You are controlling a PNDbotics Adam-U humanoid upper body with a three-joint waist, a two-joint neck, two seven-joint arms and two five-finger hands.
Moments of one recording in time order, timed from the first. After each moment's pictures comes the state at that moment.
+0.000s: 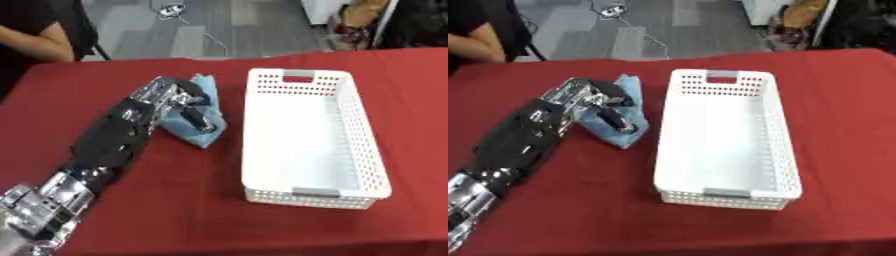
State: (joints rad) left arm -0.78 0.38 -0.27 -0.86 -1.25 -0.12 -0.64; right arm -0.28 -0.38 -0.20 -1.98 -0.27 -0.43 0.23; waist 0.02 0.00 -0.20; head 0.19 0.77
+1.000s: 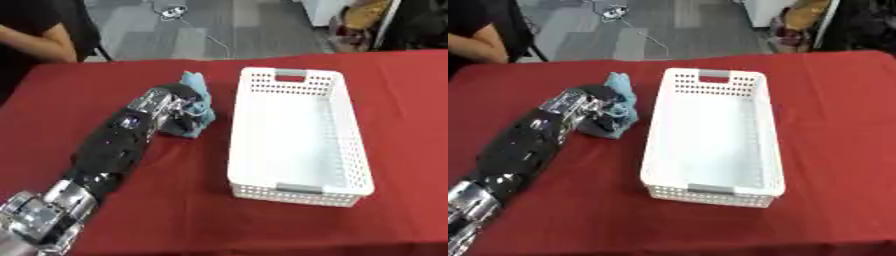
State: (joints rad) left arm -0.74 0.38 -0.21 -0.81 -1.20 -0.01 -0.46; right arm -0.28 -0.38 -0.20 -1.98 -0.27 -0.43 0.22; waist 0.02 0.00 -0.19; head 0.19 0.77
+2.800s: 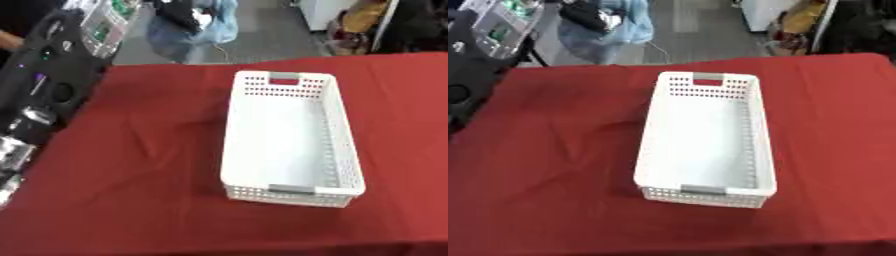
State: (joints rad) left arm -0.94 0.55 -0.27 -1.31 -0.68 0.09 -0.57; right arm -0.26 -0.39 -0.20 -1.98 -0.26 -0.43 0.22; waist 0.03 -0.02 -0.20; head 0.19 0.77
